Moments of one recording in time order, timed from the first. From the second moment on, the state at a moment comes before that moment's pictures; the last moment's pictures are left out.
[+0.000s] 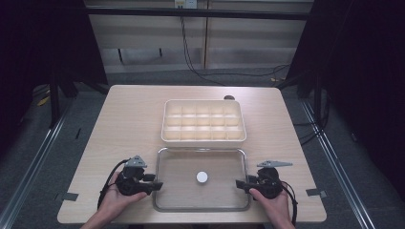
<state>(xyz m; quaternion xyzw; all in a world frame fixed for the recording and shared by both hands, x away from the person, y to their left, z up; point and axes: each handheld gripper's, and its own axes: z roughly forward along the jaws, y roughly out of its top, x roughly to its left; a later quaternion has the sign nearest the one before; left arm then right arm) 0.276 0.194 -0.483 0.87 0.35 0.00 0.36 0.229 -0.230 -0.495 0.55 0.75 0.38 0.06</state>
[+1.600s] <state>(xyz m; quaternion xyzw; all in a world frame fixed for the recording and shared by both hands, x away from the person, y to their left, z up) 0.262 0.219 -0.460 0.84 0.35 0.06 0.41 0.204 -0.257 -0.453 0.49 0.71 0.48 0.14</state>
